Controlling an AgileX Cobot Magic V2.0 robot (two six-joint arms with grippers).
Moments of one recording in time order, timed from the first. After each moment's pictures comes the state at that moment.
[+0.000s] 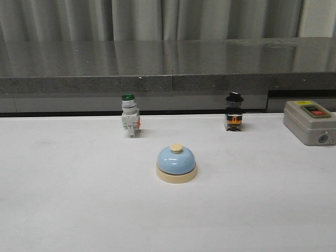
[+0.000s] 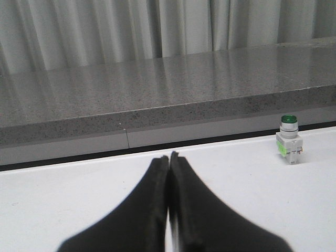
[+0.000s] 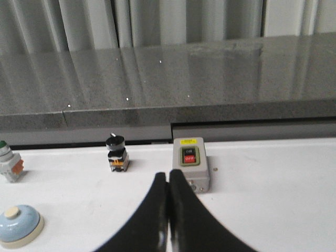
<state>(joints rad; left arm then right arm) -0.09 0.00 0.00 0.08 0.08 0.04 0.07 0.09 -0.24 -0.07 0.31 0.15</state>
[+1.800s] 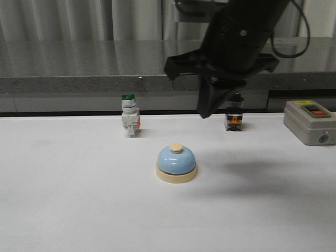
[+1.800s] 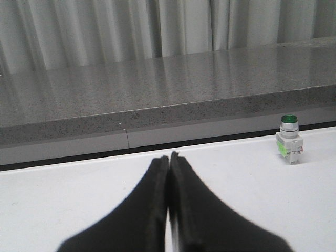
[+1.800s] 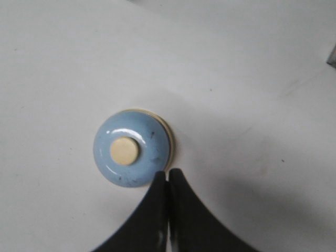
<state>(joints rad) -0.09 0.00 0.00 0.08 0.08 0.04 0.53 1.75 -1.27 0.05 0.66 0.05</state>
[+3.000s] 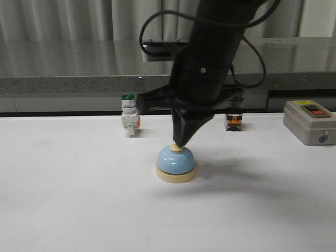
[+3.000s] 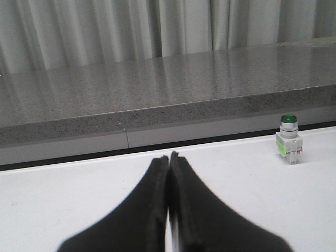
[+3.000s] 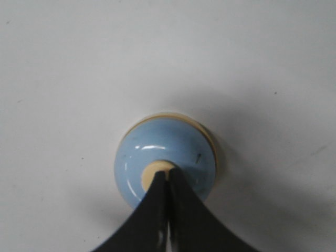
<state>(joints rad) -0.09 0.00 0.00 0.08 0.08 0.04 0.59 1.92 -1.38 0.06 0.70 0.05</state>
